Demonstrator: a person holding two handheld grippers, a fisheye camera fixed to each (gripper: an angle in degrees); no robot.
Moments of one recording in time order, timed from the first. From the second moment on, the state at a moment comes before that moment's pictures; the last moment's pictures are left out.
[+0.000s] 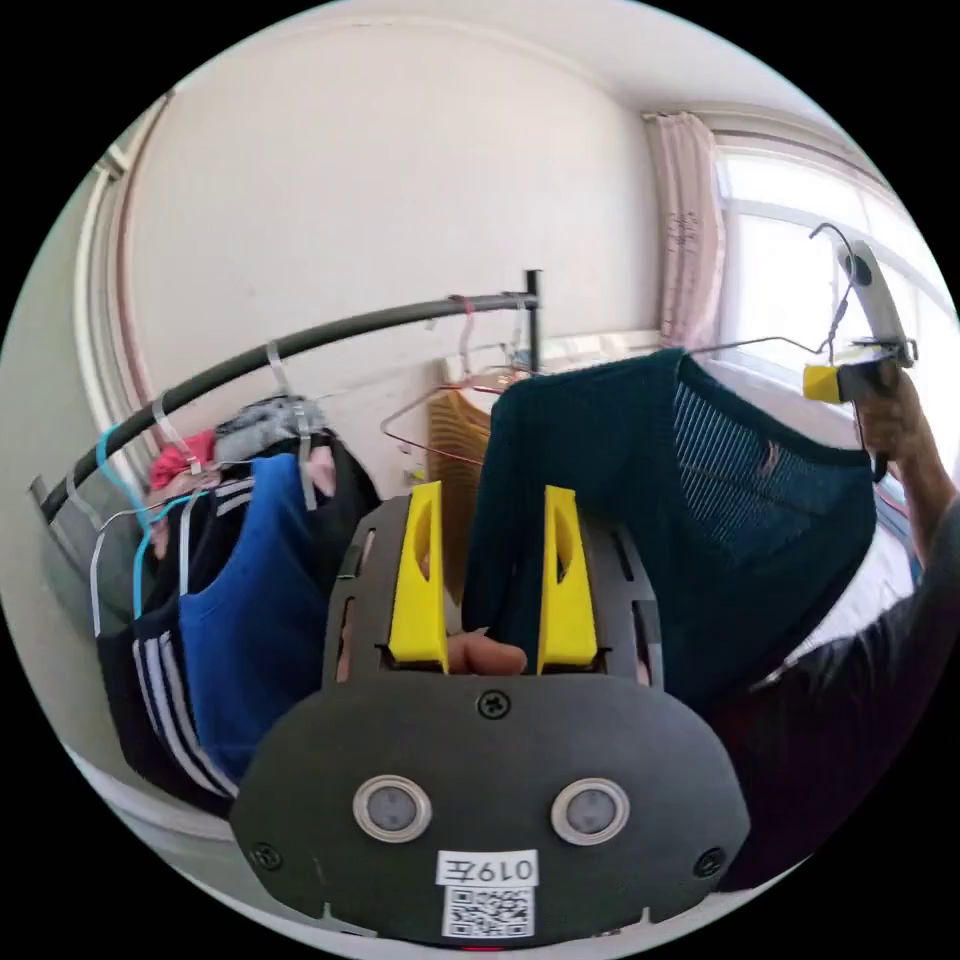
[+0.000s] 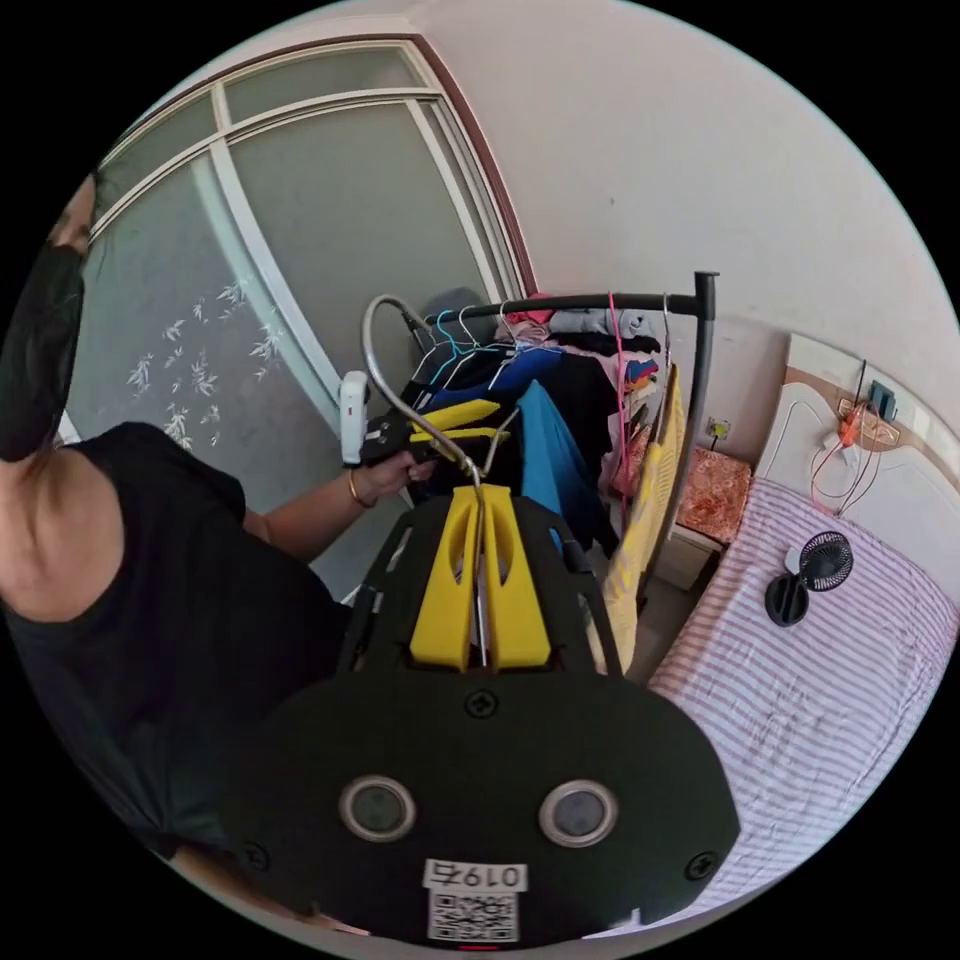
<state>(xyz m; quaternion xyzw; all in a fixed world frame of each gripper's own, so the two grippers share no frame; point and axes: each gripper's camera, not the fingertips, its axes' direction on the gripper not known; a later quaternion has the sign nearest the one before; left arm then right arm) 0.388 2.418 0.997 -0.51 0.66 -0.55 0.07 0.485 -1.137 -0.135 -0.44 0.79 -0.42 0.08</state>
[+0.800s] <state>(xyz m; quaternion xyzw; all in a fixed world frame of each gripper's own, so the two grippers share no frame) 0.305 1.761 1.274 0.30 0.85 -0.42 -0.14 0.142 -0.700 -0.293 -0.05 0.82 -0.56 0.07</state>
